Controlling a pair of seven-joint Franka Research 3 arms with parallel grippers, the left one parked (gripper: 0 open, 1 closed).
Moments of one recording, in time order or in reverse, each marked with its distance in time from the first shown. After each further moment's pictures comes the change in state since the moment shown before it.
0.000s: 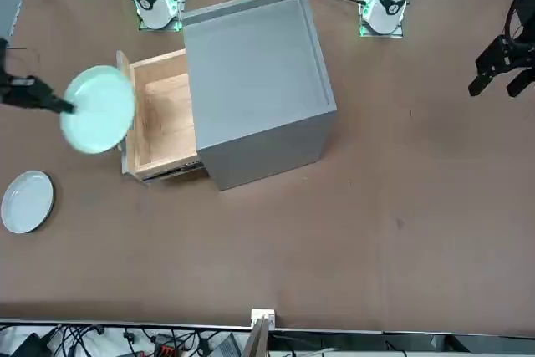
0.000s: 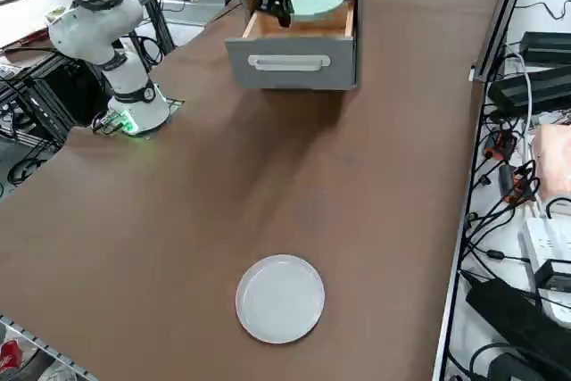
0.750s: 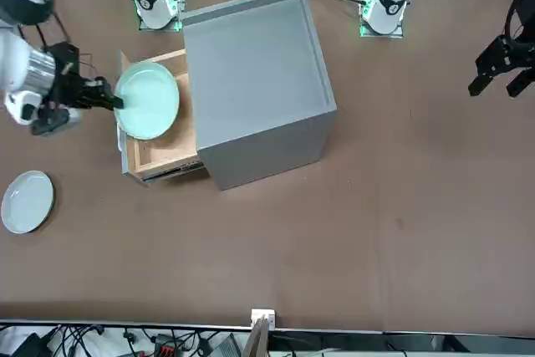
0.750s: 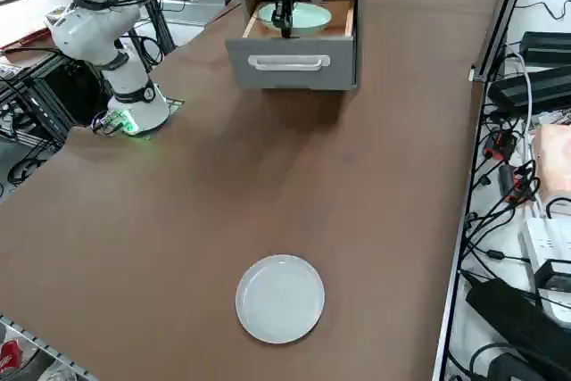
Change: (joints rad) arm 0.171 -0.041 0.001 -0.194 -0.091 0.137 0.000
